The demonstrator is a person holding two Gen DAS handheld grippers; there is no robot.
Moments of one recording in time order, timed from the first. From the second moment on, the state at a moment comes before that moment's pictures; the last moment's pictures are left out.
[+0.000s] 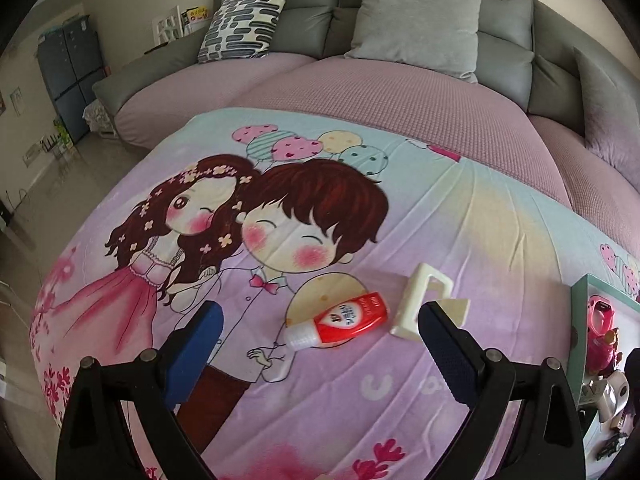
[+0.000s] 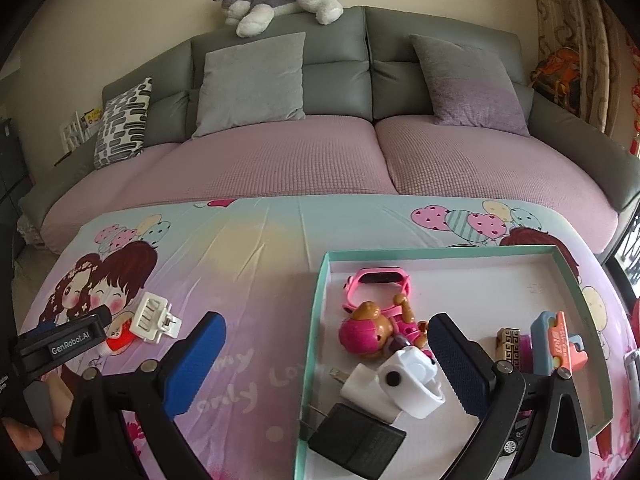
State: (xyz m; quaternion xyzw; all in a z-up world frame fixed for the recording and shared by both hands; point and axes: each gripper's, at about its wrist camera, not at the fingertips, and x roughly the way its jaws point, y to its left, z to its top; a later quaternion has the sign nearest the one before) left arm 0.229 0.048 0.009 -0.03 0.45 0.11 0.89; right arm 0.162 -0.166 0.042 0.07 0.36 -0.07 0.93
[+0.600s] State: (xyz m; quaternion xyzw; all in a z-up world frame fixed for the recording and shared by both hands) left arm 0.227 0.112 -0.012 -0.10 0.47 0.14 0.87; right arm 0.181 -0.087 0.019 0.00 0.38 -0.01 0.92
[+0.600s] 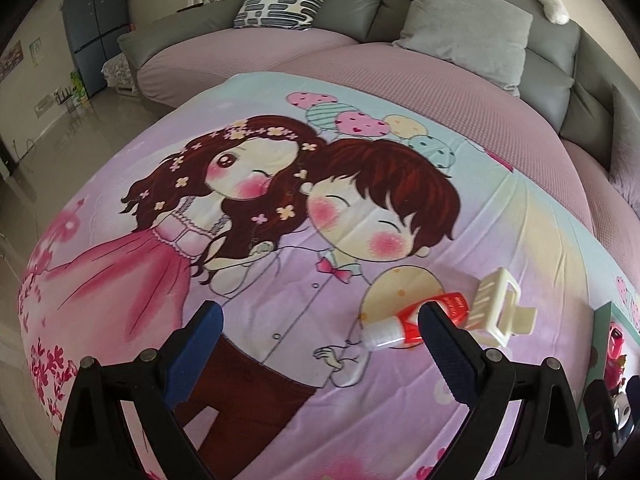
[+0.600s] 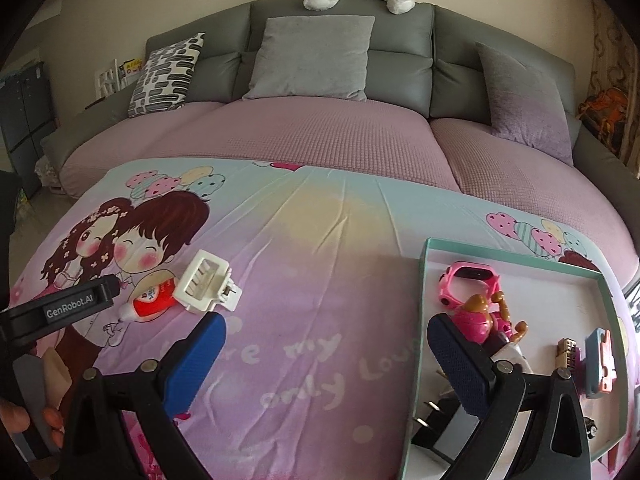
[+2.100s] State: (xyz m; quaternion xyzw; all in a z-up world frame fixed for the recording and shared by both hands) left arm 0.236 0.143 -0.048 -0.17 0.48 0.16 0.84; right arm 0.259 -0.027 -0.040 0.04 0.43 0.04 0.90
